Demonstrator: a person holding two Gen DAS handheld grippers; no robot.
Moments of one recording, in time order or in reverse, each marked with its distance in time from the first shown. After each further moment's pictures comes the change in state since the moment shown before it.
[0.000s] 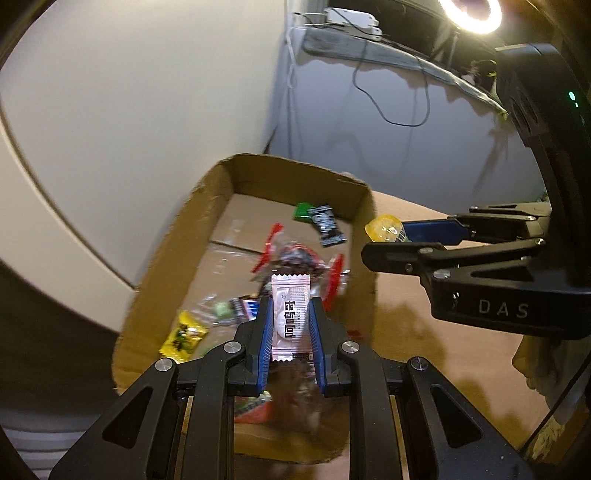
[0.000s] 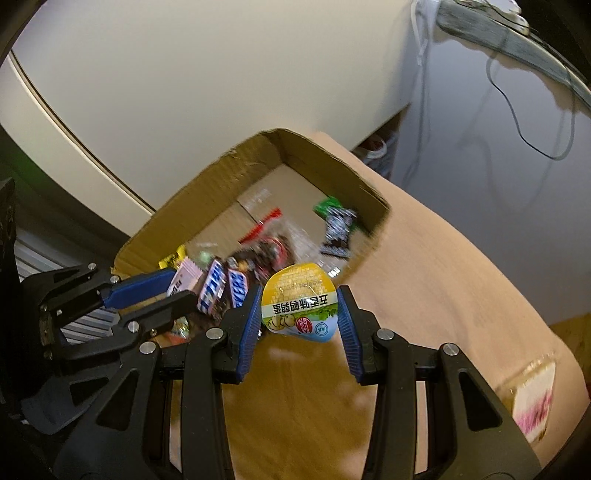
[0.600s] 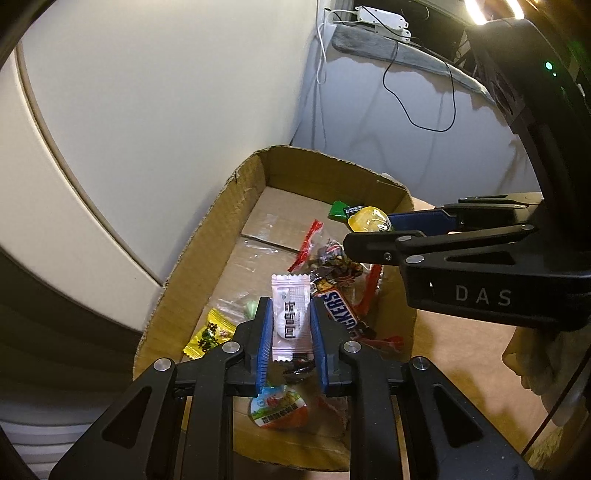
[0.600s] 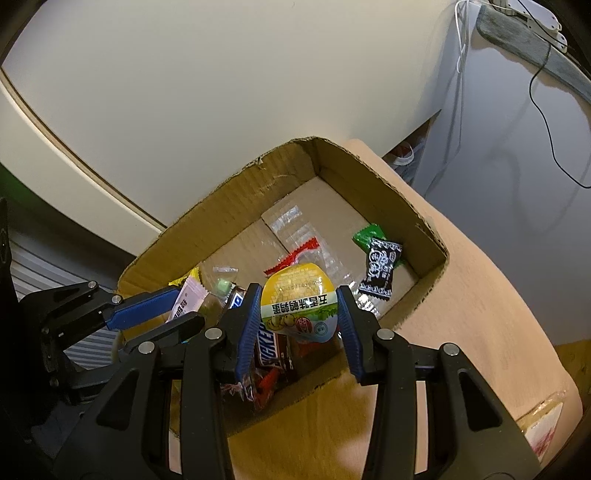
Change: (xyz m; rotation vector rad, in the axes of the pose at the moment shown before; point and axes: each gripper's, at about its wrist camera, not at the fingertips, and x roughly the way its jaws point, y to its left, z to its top) left arm 0.009 0.022 0.005 -0.049 0.017 0.041; right arm 0.029 0.020 0.030 -0.052 0.031 0.038
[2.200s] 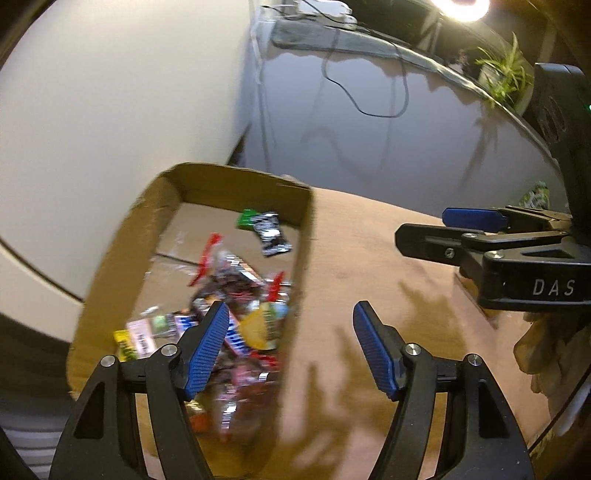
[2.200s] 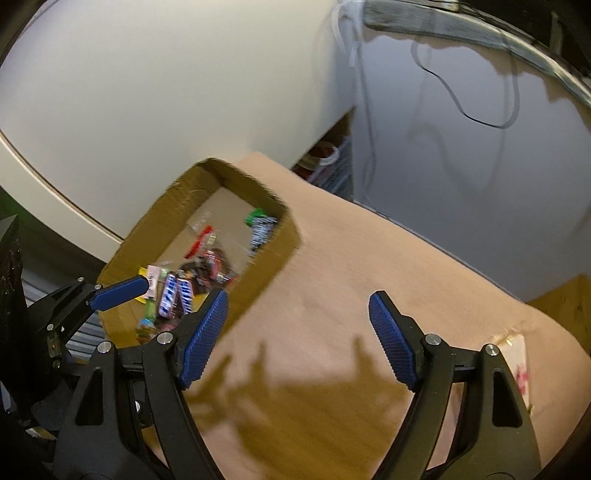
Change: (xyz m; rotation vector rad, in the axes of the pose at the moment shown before) left arm 0.004 -0.085 0.006 0.095 0.013 -0.077; right arm -0.083 -0.093 -0.066 0.215 -0.100 -0.098
